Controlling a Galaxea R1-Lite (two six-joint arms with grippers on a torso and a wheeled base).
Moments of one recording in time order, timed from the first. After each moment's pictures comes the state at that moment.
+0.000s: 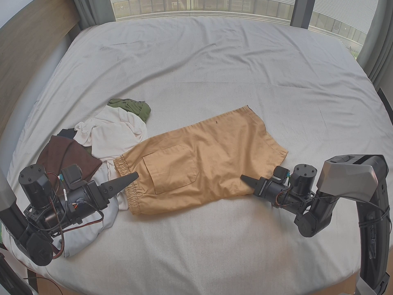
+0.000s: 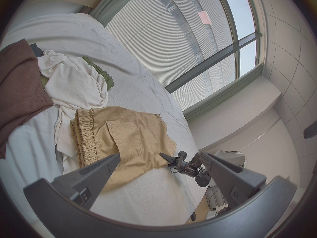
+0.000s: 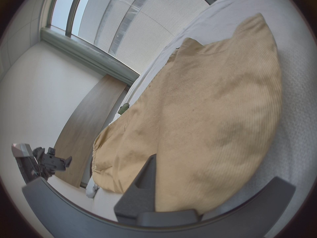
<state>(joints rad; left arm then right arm) -0.20 1.82 -0.21 -1.54 -0.56 -0.64 0.34 2.46 -0.80 -1.53 0.40 0.63</state>
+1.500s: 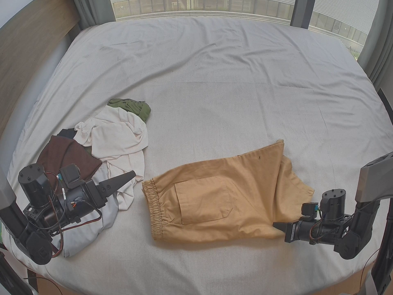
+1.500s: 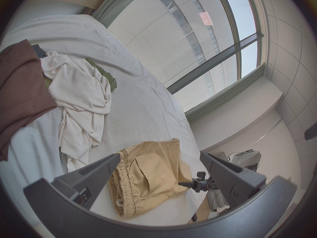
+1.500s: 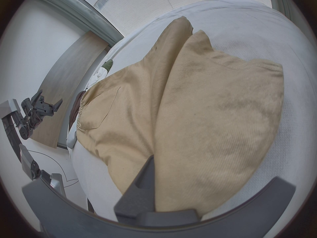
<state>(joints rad) -0.18 1.83 -0.22 -1.54 -0.56 -0.64 0.30 2.16 -0.20 -1.35 0.30 0.28</state>
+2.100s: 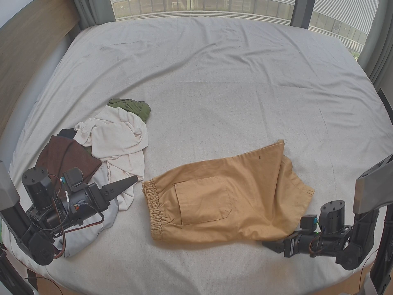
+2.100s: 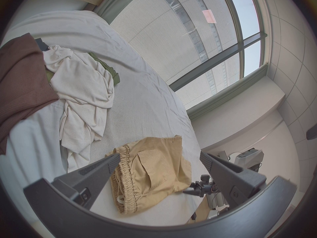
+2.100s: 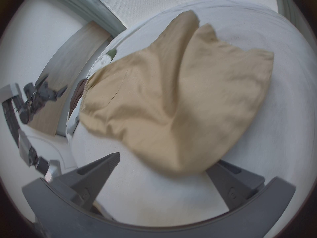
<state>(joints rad) -0.18 1.86 -0.21 -1.54 -0.56 -0.64 0.37 2.17 -0.08 -1.43 0.24 0.25</state>
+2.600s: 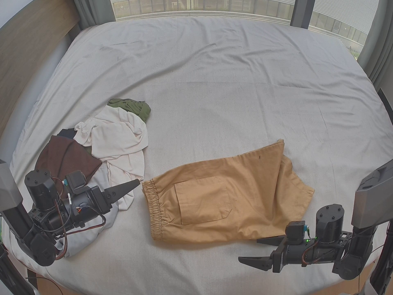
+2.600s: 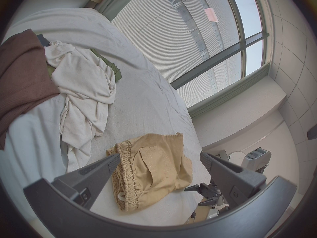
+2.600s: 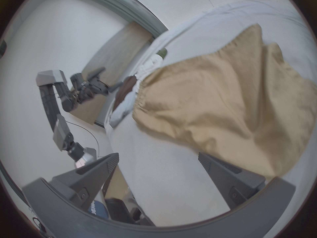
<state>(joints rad) -0.18 1.88 -0.20 -1.54 -0.57 -0.64 0.56 2.12 -0.06 -1.55 0.43 0.26</state>
